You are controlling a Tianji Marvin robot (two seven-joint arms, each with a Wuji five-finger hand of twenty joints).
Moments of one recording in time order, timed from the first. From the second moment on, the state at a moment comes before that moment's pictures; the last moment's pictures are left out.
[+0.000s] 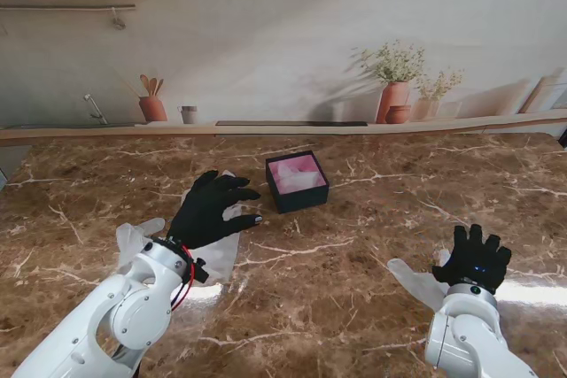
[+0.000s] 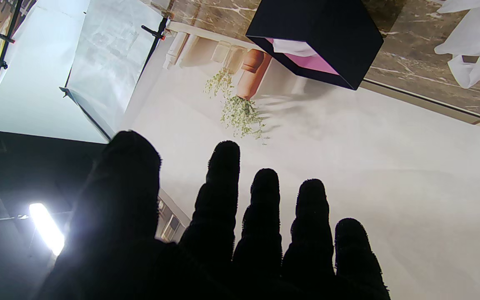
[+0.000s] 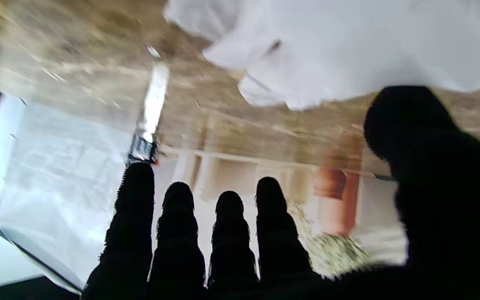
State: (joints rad) left arm 1.64 -1.12 -1.16 -1.75 0.75 -0.14 0.21; right arm -1.83 -1.09 1.35 -1.64 -1.17 0.76 -0.10; left_hand 0.77 -0.18 0.09 -0.07 0.68 0.03 0.30 0.22 0.53 0.06 0.25 0.23 0.35 0.11 0.20 0.40 -0.03 0.03 0.30 0.37; right_hand 0.38 -0.69 0.84 -0.15 0.35 0.03 0.12 0.45 0.30 0.01 0.10 0.25 0.33 0.10 0.13 0.27 0.19 0.09 0.74 0.53
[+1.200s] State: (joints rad) left arm 1.66 -1.12 -1.17 -1.76 0.75 -0.14 0.21; right arm -1.81 -1.09 1.33 -1.62 -1.04 0.57 -0.15; left_hand 0.79 -0.16 0.06 -0.07 0.68 0.03 0.31 0.22 0.53 0.05 0.25 0.23 0.34 0.10 0.18 0.40 -0.03 0.04 0.27 0.38; right_hand 0.54 -0.80 1.06 -0.24 0.91 -0.29 0.89 0.61 1.25 -0.16 0.66 0.90 1.15 -0.04 0.82 0.71 0.78 0.06 1.43 0.66
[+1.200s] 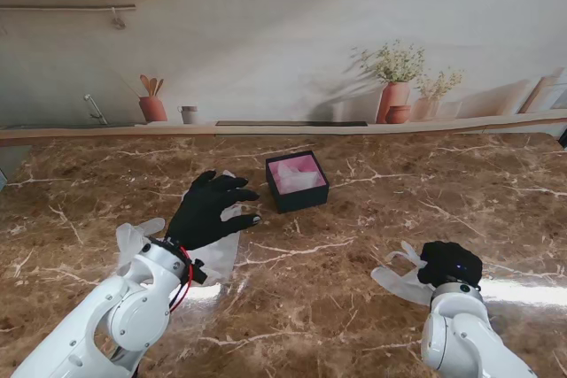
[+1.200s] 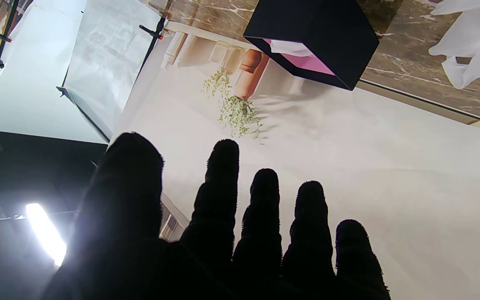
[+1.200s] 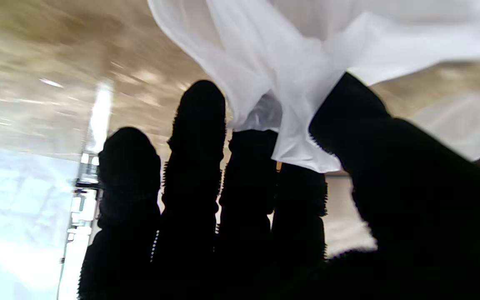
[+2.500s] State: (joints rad) left arm 1.55 -1.13 -1.00 -1.71 0.63 -0.07 0.19; right arm -1.59 -1.20 1.07 -1.81 -0.58 0.09 -0.44; left_hand 0.66 -0.48 0.54 -0.08 0.52 0.11 0.25 0.21 0.50 0.08 0.25 0.26 0.31 0.11 0.17 0.45 -0.07 0.14 0.27 0.64; right_hand 0.55 -0.82 1.09 -0.27 0.94 -0.27 0.90 0.59 1.30 -0.13 0.65 0.89 1.20 -0.01 0.86 0.71 0.82 0.10 1.48 0.66
